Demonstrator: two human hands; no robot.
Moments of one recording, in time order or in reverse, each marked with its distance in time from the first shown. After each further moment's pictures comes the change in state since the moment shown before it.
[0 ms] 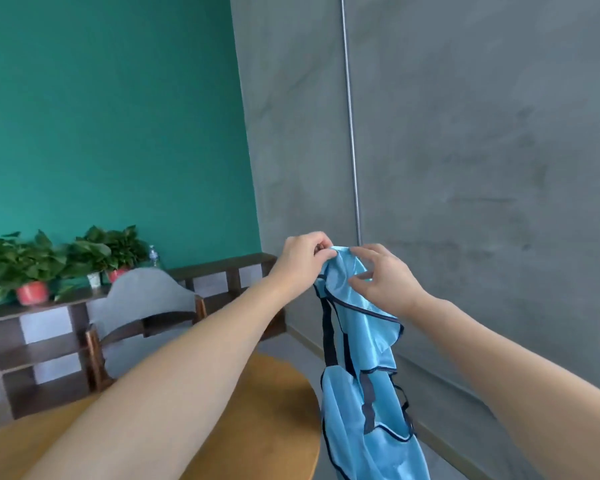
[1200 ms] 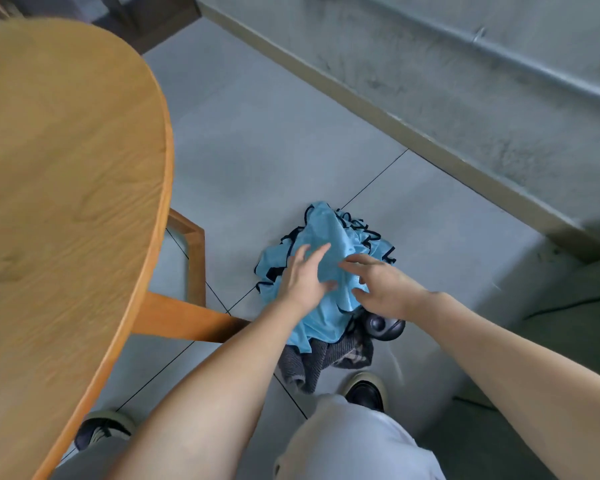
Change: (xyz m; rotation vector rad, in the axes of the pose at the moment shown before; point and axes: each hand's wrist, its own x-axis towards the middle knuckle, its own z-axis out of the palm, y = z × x) left_hand -0.368 -0.290 0.482 -0.005 -0.881 -0.700; right_hand -0.304 0.354 0.379 0.088 -0.956 0.465
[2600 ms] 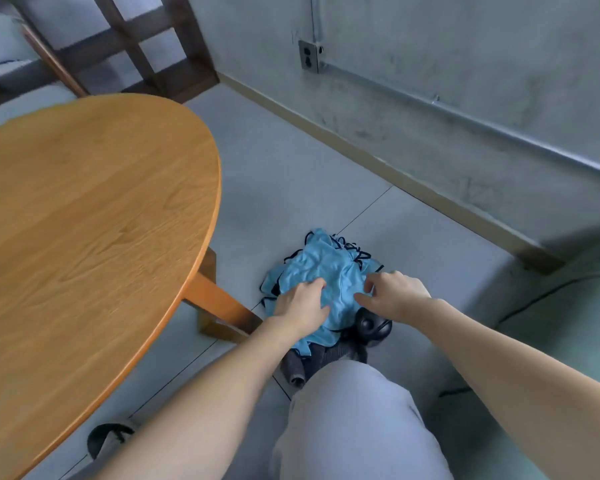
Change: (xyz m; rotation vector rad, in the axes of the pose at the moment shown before) left_hand -0.095 0.041 -0.034 0.341 -0.040 0.087; right_hand -0.070 -0.030 -0.025 -0.183 0.110 0.310
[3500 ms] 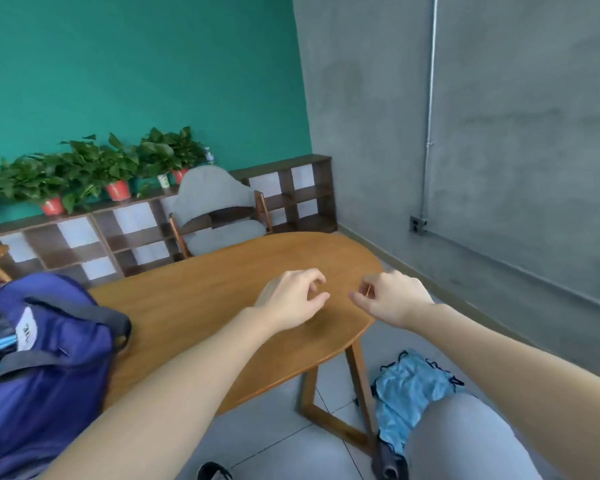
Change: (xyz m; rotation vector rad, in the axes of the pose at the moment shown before) left_hand -0.326 -0.077 -0.276 0.101 0.654 0.069; right_hand -0.220 -0.272 -0.156 -0.062 0.549 -0.518
